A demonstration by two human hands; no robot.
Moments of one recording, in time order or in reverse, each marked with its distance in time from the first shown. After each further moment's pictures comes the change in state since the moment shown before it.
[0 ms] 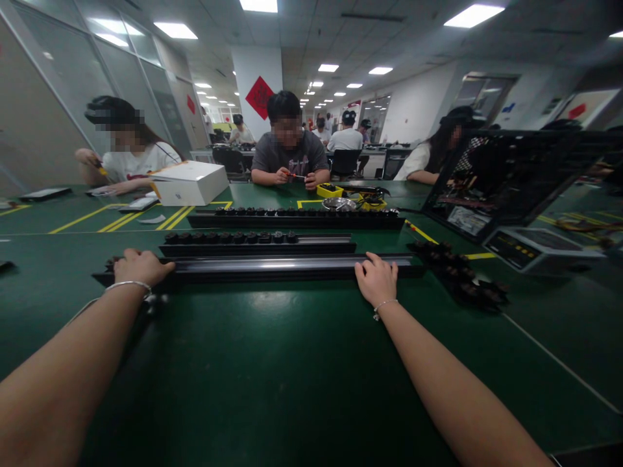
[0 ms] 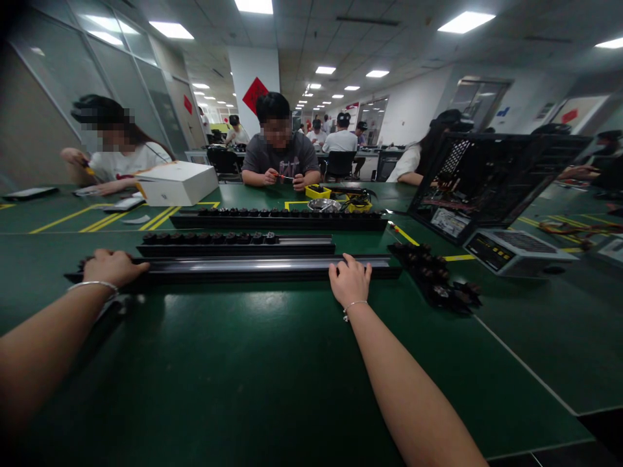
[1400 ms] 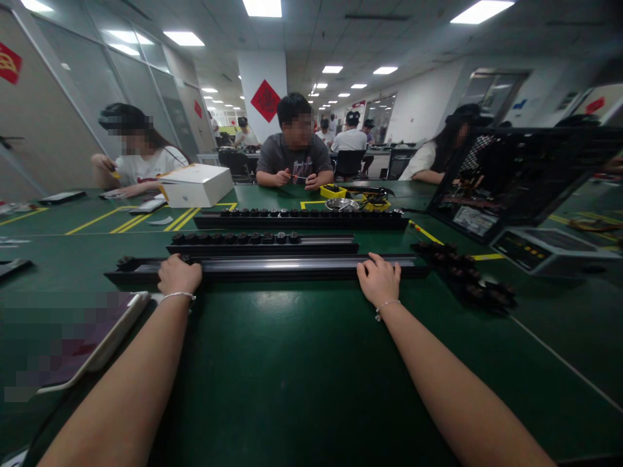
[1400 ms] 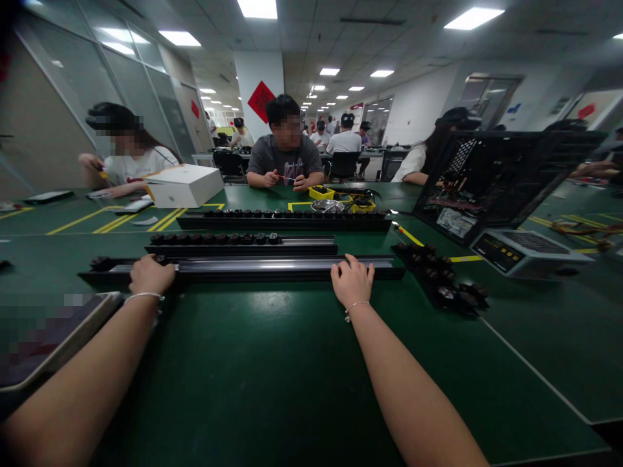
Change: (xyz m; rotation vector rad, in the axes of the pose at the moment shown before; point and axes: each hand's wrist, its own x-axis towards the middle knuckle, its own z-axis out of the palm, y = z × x) left_hand -0.071 0.066 -0.005 -0.558 0.125 -0.239; right_hand 0.000 0.000 0.000 0.041 -0.018 -0.001
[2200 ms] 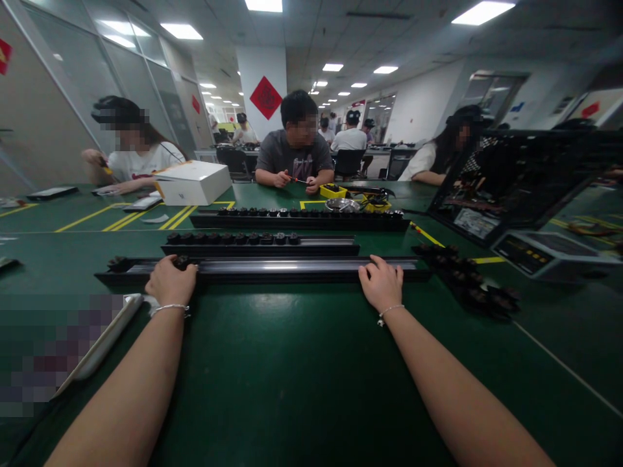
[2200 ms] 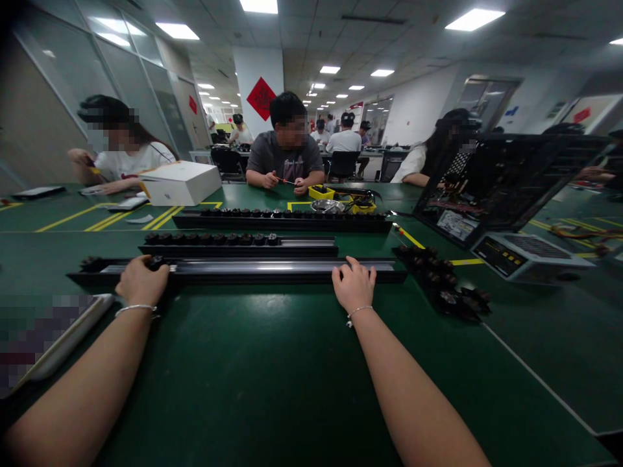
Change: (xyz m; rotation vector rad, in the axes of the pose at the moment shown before) left_hand -0.006 -0.006 0.001 -0.028 0.110 0.054; right_hand -0.001 -0.002 -0.006 -0.015 -0.025 0.004
